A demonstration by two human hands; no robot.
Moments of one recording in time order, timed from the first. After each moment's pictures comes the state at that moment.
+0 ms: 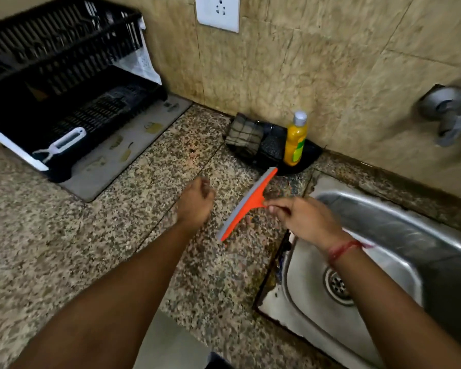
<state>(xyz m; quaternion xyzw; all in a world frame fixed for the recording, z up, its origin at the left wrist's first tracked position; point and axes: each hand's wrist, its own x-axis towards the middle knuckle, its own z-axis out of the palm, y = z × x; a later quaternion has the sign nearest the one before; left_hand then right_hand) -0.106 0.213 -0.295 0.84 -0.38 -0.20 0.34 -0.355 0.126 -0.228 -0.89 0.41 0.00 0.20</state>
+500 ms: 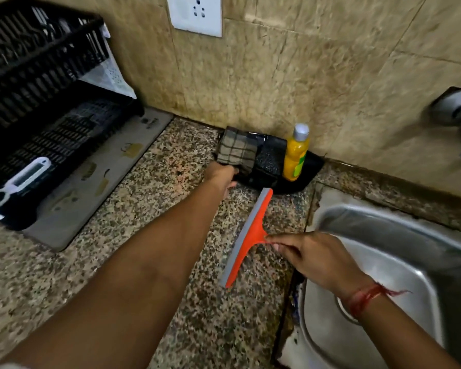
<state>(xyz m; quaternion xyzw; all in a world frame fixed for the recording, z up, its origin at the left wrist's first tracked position) -0.094 0.038 -0.284 0.72 -0.11 -0.49 0.48 -0.350 0.130 -0.243 -0.90 0.39 0.00 0.16</state>
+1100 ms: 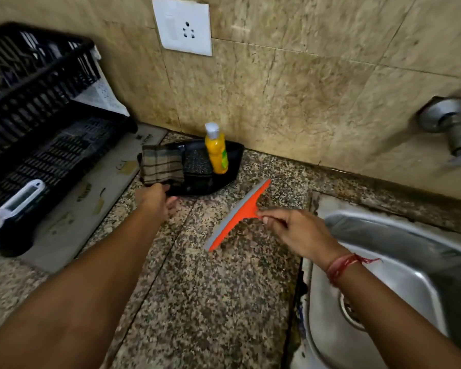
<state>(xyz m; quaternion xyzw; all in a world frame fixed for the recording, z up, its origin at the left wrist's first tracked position) 0.026 0.092 -0.292 0.71 0.05 -0.40 0.57 -0.308 0.085 -0.229 -0.85 0.46 -0.05 0.26</state>
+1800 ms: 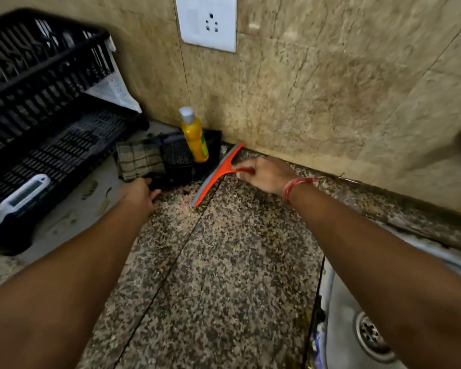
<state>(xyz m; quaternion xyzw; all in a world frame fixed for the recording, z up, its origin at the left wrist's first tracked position) 0.094 0.083 -0.299 0.70 0.11 -0.33 0.62 -0.178 -0.043 -0.233 -0.89 0.39 0.00 0.23</state>
